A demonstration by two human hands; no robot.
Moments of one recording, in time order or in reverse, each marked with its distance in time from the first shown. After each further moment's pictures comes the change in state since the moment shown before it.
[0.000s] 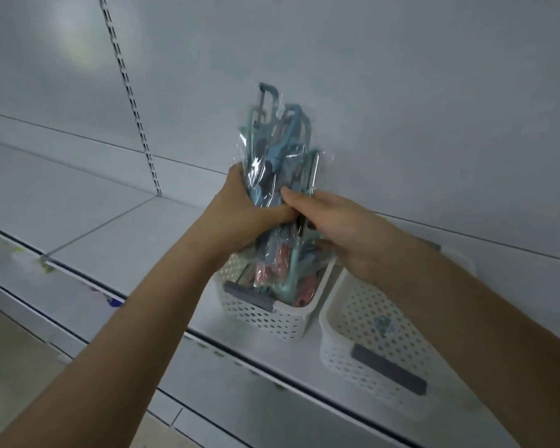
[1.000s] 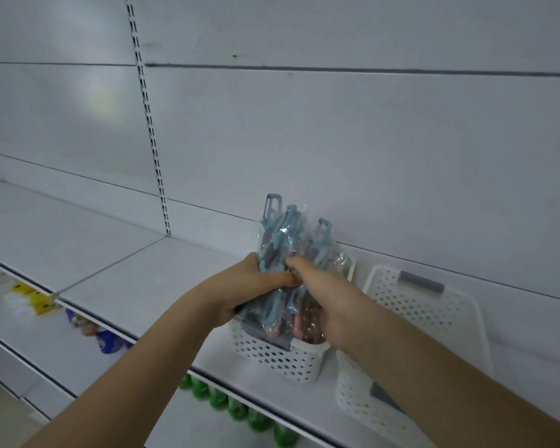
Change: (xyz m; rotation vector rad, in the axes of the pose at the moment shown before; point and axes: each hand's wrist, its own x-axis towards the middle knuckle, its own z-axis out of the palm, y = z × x) left_hand -0.010 -0.028 -0.013 -0.118 -0.369 -0.246; right_hand 0.003 0.025 0.048 0.264 0.134 0.299
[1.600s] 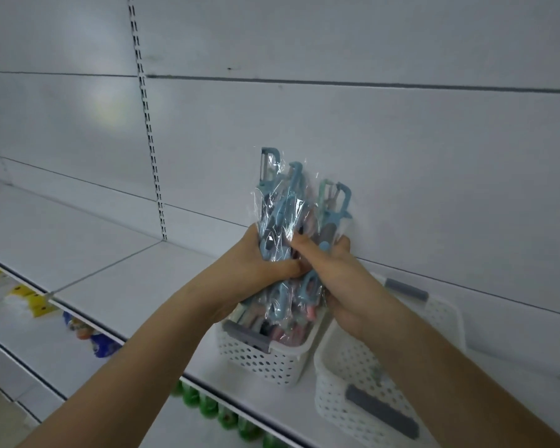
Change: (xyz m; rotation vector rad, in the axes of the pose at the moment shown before) left_hand -0.021 0.035 0.033 -0.002 0.107 0.331; right_hand -0.011 -0.017 -0.043 -0.005 -0.064 -0.374
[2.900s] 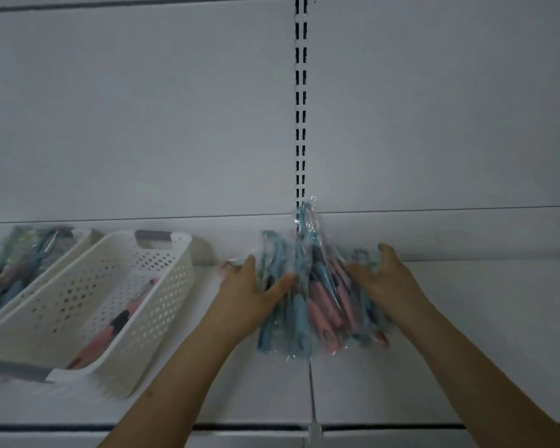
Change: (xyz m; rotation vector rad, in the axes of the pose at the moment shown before) left_hand 0.032 -0.043 0.389 0.680 -0.132 -0.142; right_hand -0.179 0.098 -0.422 -0.548 0.654 0.168
